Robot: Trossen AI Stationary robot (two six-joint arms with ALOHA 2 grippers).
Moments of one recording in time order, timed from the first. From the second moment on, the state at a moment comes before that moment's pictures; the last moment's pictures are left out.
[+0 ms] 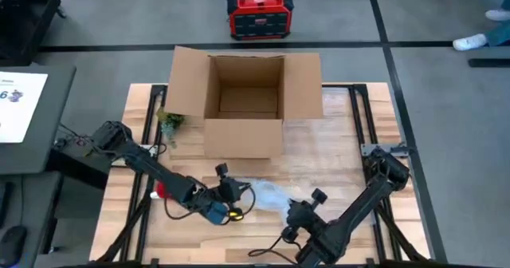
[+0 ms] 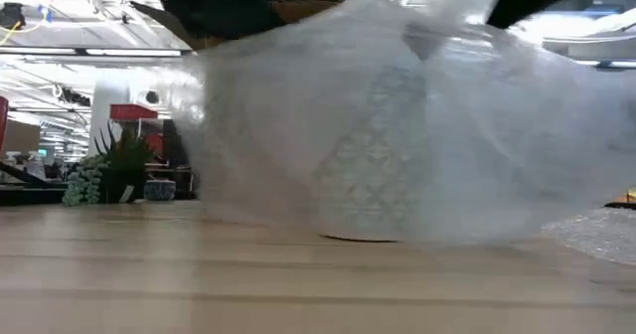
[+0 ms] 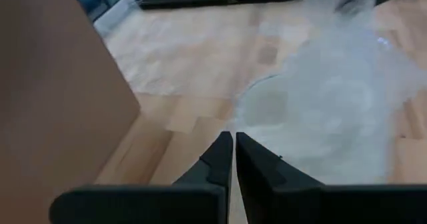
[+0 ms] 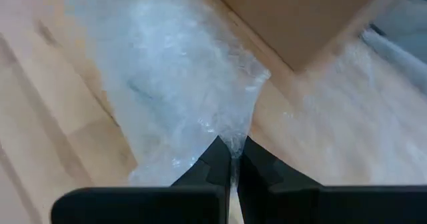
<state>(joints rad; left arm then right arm) -0.55 1.65 1.02 -0.11 -0.86 -0.43 0.78 2.08 1.73 -1.45 0.86 1.52</state>
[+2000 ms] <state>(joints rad) -0.49 1.92 1.14 0.19 -0.75 -0.52 0.80 1.95 1.95 -1.45 0.85 0.92</state>
